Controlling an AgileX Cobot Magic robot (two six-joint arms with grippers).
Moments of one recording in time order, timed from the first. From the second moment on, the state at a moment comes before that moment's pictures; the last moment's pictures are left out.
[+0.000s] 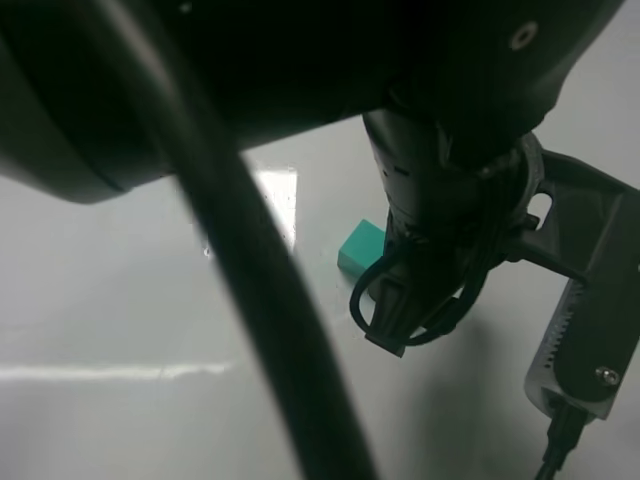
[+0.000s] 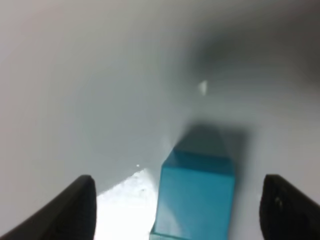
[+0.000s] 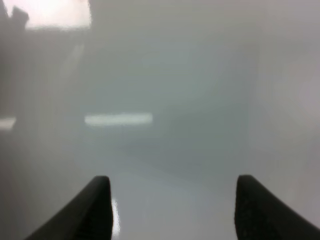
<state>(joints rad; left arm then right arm) -1.24 1.92 -2.03 0.42 1.21 0.93 -0.05 0.00 -0.54 -0.03 1.06 -0.01</state>
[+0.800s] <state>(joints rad) -1.09 1.91 -1.96 0.38 1.22 1.00 -0.05 0.00 -0.54 -0.03 1.06 -0.01</state>
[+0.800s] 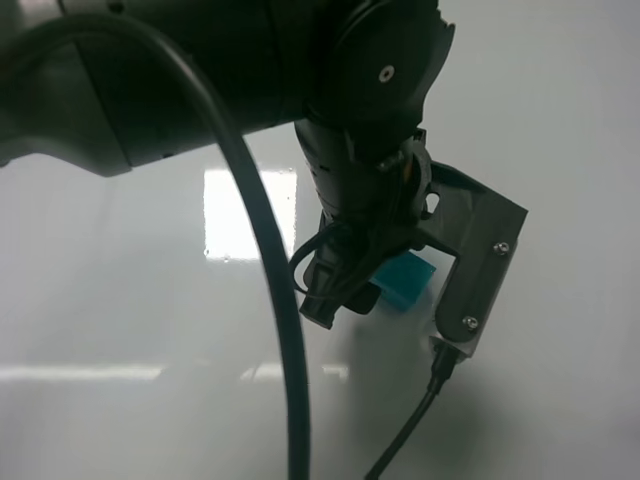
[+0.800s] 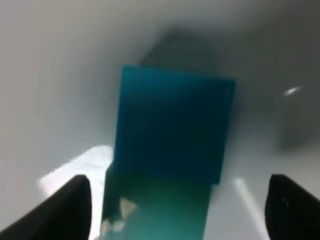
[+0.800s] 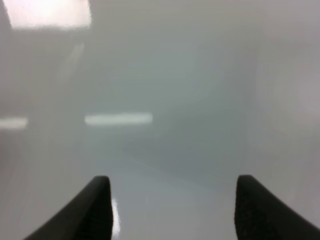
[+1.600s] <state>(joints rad) -1.07 1.93 -1.96 0.34 1.18 1.08 -0.05 0.00 -0.54 -0.03 1.06 -0.01</state>
